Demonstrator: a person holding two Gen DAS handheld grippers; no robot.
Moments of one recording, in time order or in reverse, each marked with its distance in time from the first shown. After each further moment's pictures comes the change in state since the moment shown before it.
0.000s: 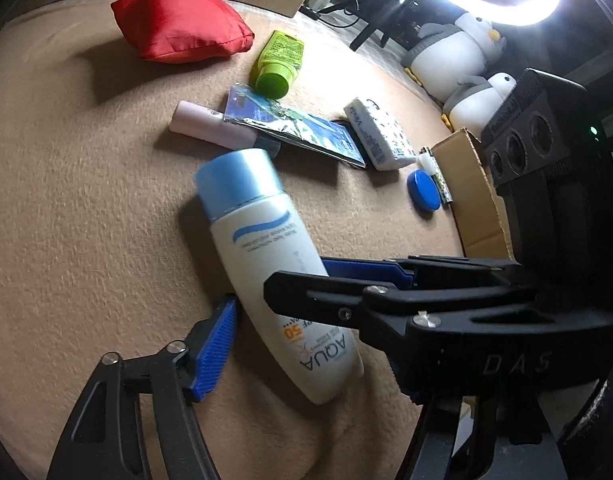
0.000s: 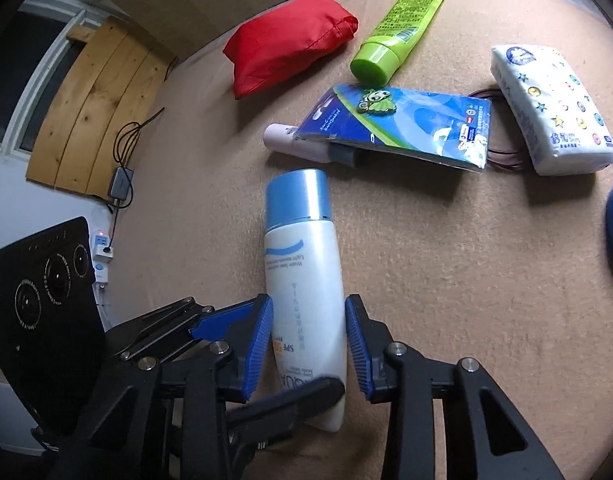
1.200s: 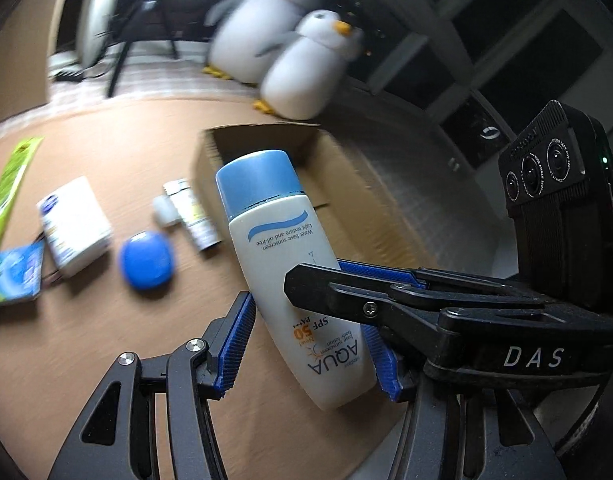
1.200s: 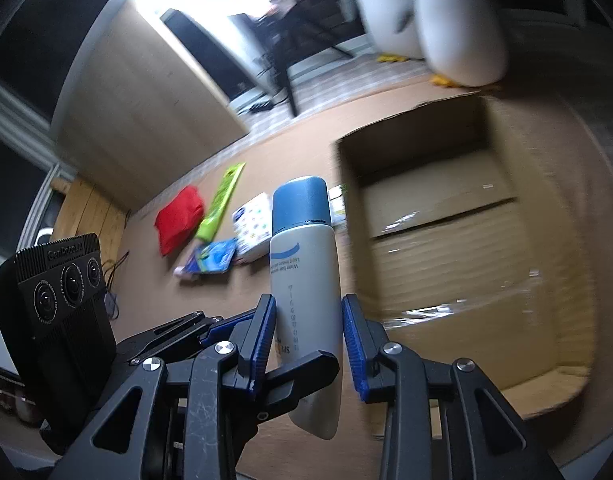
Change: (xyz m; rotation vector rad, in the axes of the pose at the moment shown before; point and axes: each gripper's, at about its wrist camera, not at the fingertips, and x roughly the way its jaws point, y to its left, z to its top) left arm 0.062 -0.262 0.029 0.360 0.007 -0.177; right arm -0.222 -0.132 -0.080 0.278 -0.424 -0.143
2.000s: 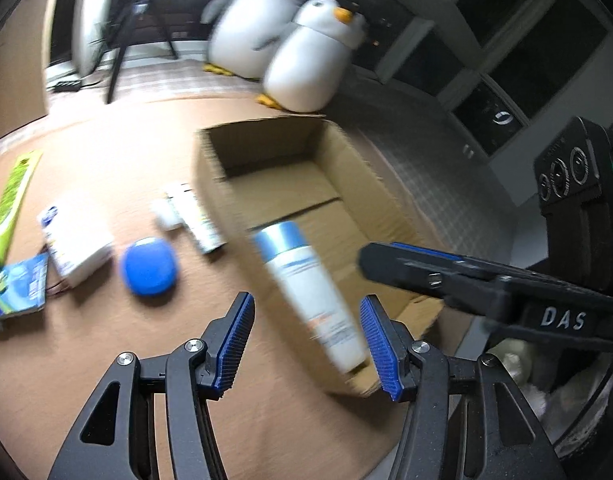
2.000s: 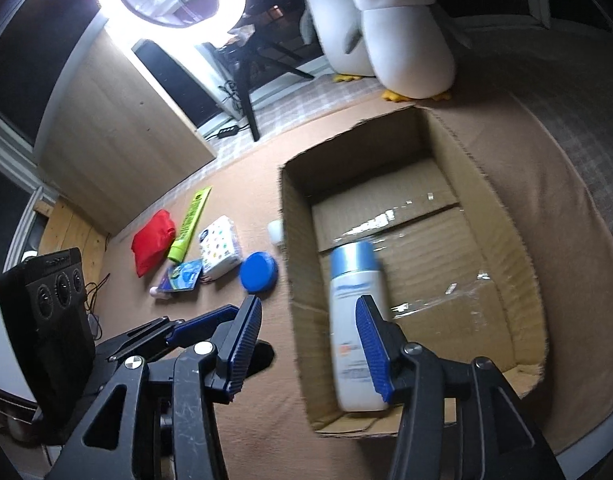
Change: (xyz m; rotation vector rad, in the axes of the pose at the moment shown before) left arm -0.003 0.003 -0.004 0.014 0.022 0.087; right arm -0.014 -0.023 -0.006 0.033 -0.066 -0.060
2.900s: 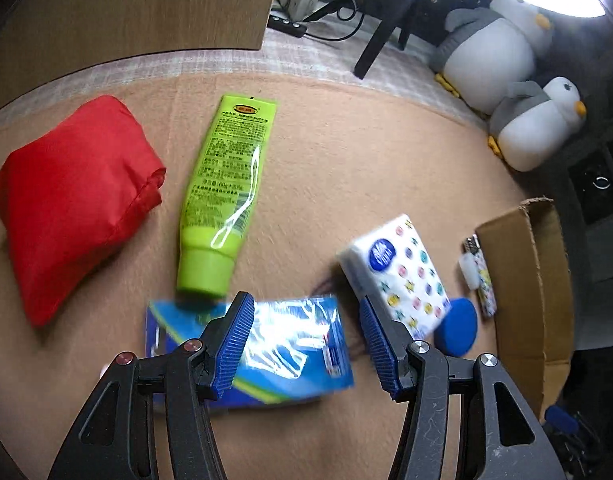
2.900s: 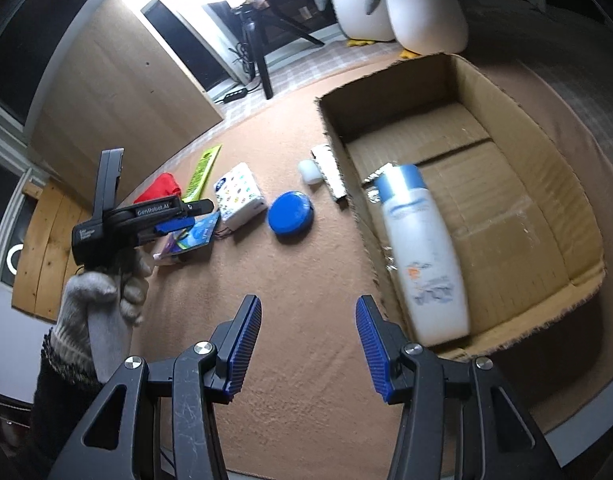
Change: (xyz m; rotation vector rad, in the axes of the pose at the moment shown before) left arm -0.007 0.236 0.044 -0.297 0.091 0.275; right arm 0.021 0.044 -0.055 0.022 0.045 -0.045
